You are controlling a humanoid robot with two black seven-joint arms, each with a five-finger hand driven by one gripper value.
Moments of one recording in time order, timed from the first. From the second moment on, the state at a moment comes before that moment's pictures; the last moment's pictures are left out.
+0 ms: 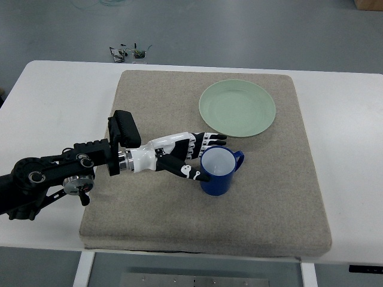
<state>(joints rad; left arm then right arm) -0.82 0.39 -0.18 -1.08 0.56 -0.41 -0.44 0.04 0.00 0.03 0.19 0.02 -0.09 0.01</state>
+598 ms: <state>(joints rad) -0.82 0.34 -0.17 -1.08 0.57 -0.42 -0.43 0.04 0.00 0.03 0.19 0.02 -0.09 0.01</state>
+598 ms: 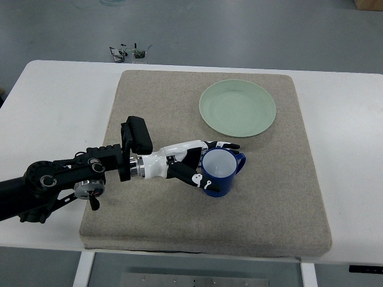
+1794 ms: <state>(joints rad) -0.82 0.31 -0.27 -1.04 0.61 -0.25 -0.44 0.04 0.00 0.03 0.19 0.02 -0.09 0.01</state>
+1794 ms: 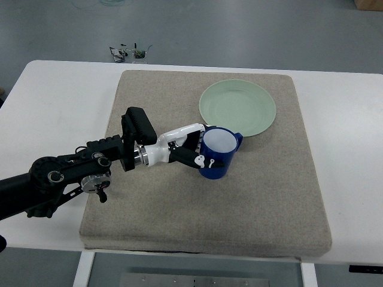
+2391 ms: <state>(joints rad) -0.78 0.38 -0.48 -0.91 0.60 -0.11 -0.50 0.04 0.00 0.03 0.19 0.02 -0.09 0.01</state>
